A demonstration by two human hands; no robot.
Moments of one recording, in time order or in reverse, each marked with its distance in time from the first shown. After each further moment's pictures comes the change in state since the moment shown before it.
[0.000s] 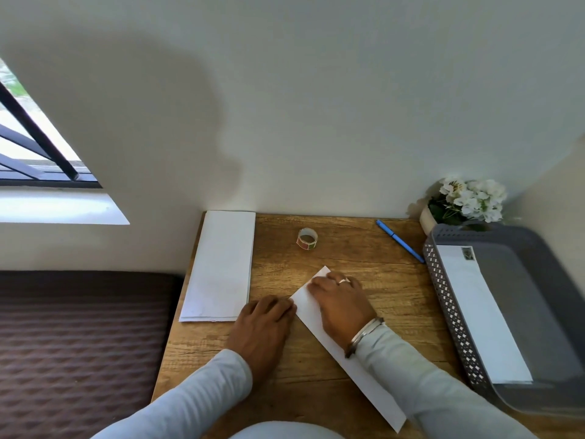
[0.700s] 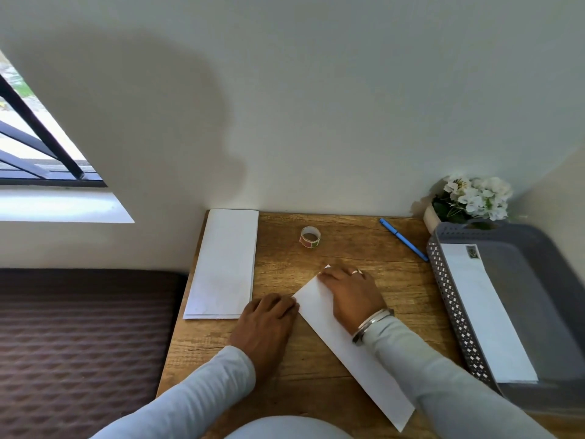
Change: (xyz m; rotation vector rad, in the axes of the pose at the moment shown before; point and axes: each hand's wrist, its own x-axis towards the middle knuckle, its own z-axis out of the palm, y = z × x) left_hand 0.000 0.000 -0.005 -0.027 -0.065 -0.011; right_hand 0.005 0.016 -0.003 0.004 0.033 0.039
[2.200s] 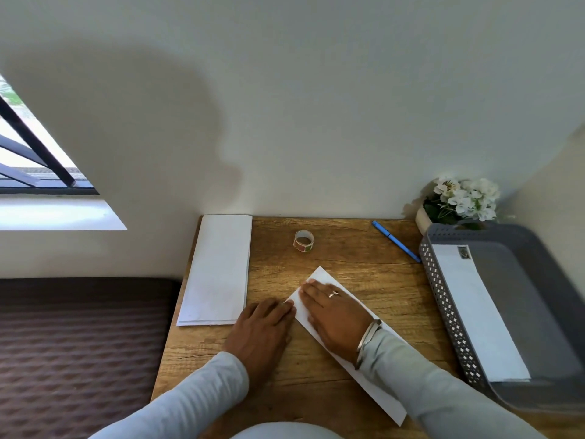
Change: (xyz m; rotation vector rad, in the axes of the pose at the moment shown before) left_hand 0.001 -0.002 -0.002 0.050 -0.061 0.050; right_hand -0.012 -0.002 0.028 -0.041 -0.034 -0.285
